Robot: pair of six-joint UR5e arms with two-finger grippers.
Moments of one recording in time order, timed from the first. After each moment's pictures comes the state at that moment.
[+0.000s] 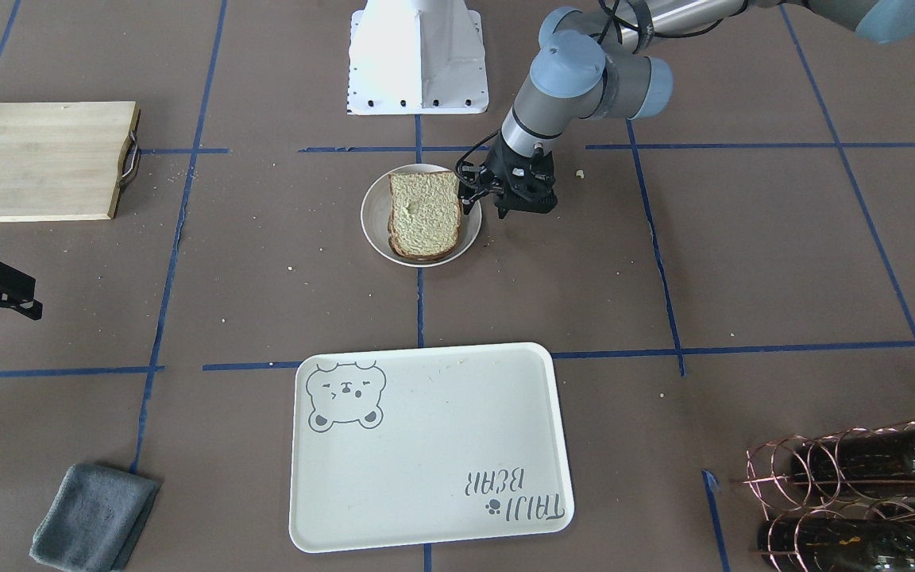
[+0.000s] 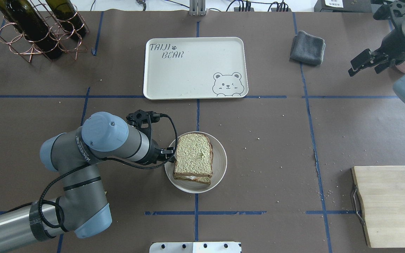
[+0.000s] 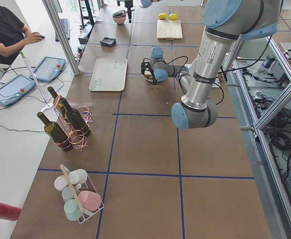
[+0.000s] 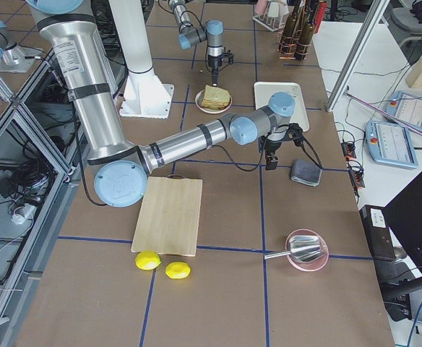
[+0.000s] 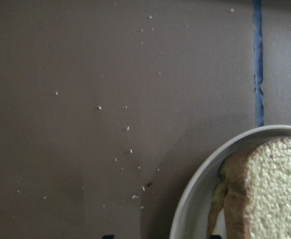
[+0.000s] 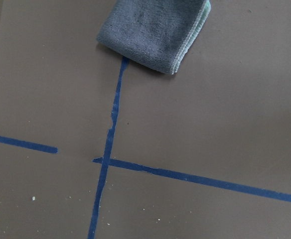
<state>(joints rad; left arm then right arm) -0.43 -2.07 -1.70 -1.97 -1.90 -1.35 1.19 -1.29 1.65 -1.49 2.35 0.41</state>
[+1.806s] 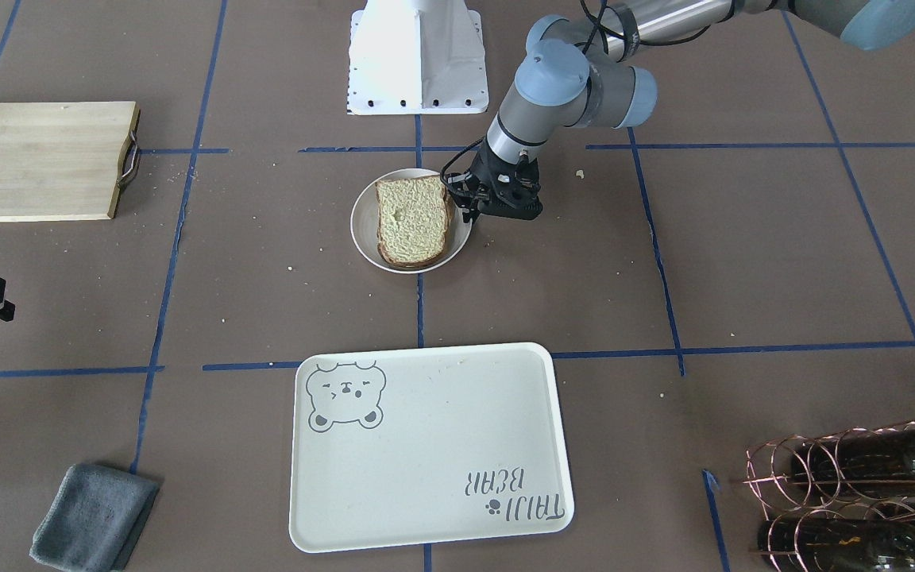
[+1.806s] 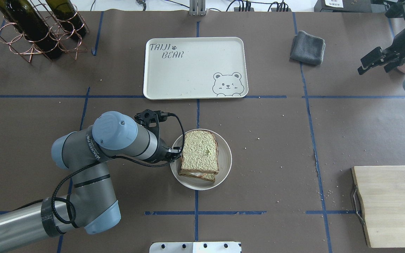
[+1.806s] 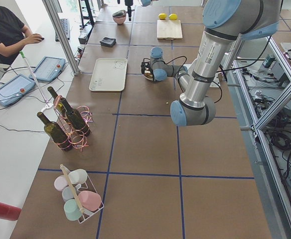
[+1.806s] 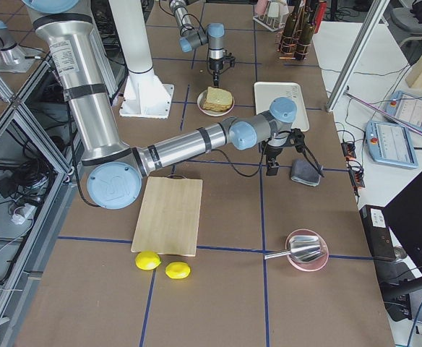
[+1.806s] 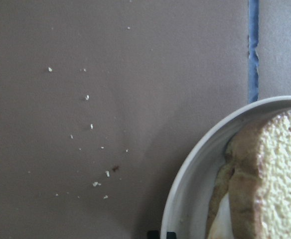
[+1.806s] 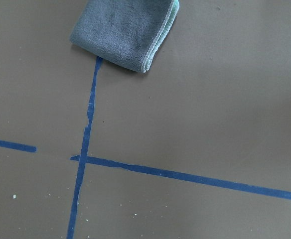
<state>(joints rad) -0.46 -2.11 -1.67 -2.00 -1.92 -1.36 1.23 -1.31 1.64 -1.50 2.36 0.38</state>
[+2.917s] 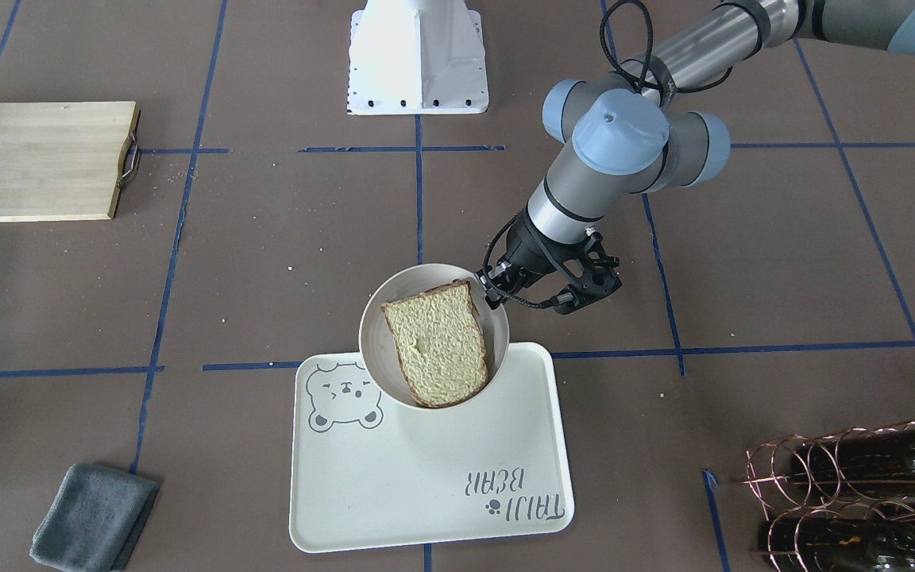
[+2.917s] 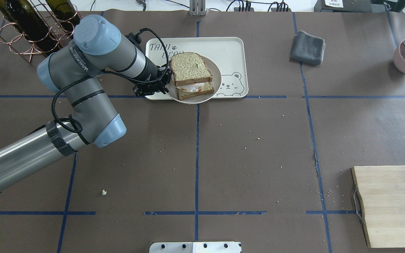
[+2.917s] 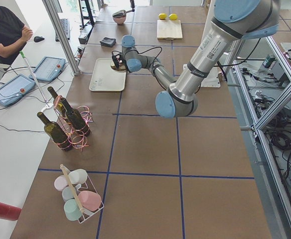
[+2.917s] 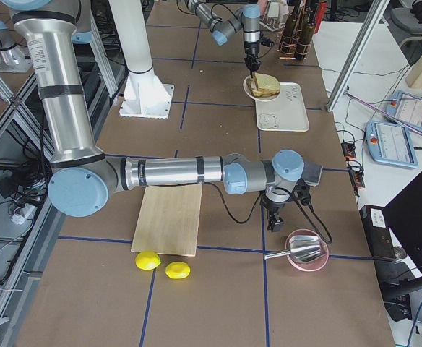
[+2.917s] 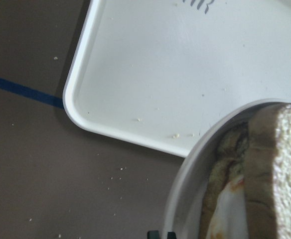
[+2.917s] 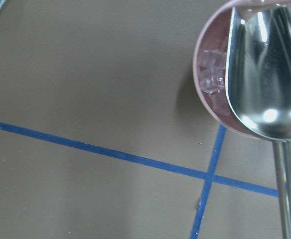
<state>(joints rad) -0.74 -2.30 -1.42 -2.04 -2.07 -1.75 1.45 -1.40 1.46 -1.51 2.34 -0.04</state>
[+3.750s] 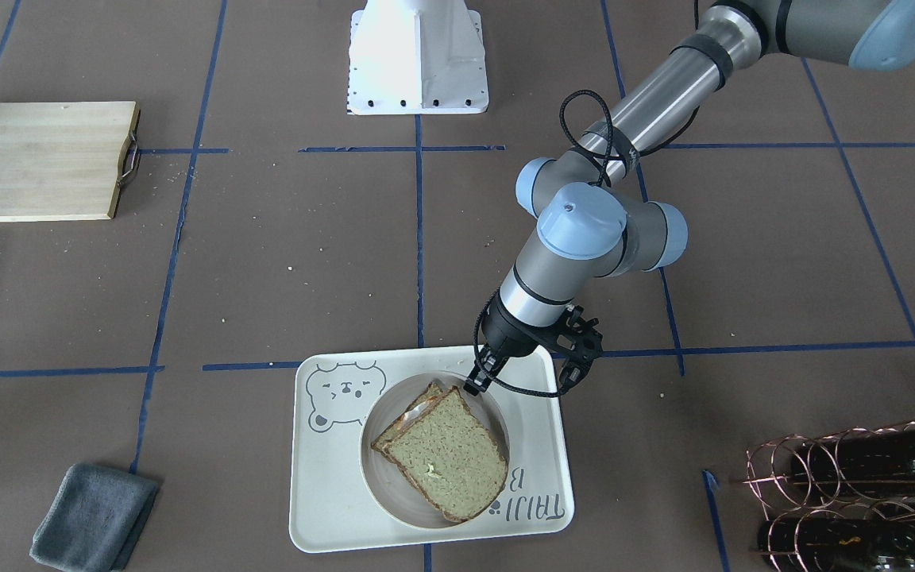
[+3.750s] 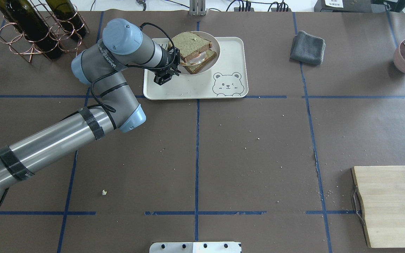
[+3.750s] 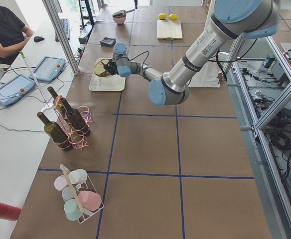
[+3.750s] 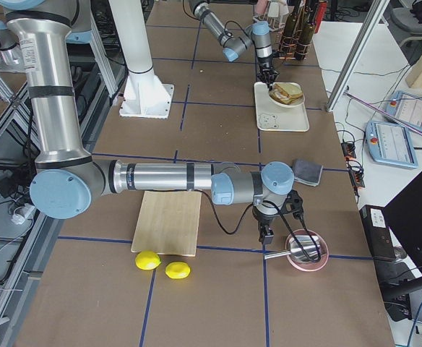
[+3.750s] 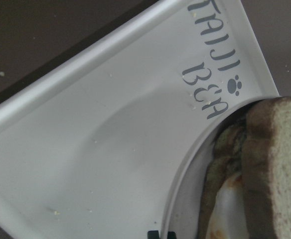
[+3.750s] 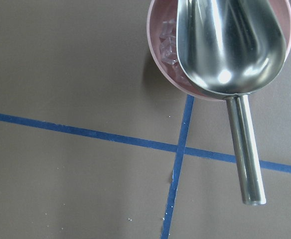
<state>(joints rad) -0.73 -2.46 -1.05 -2.34 -1.91 -2.19 1.49 -1.46 1.49 -1.50 2.34 -0.03</state>
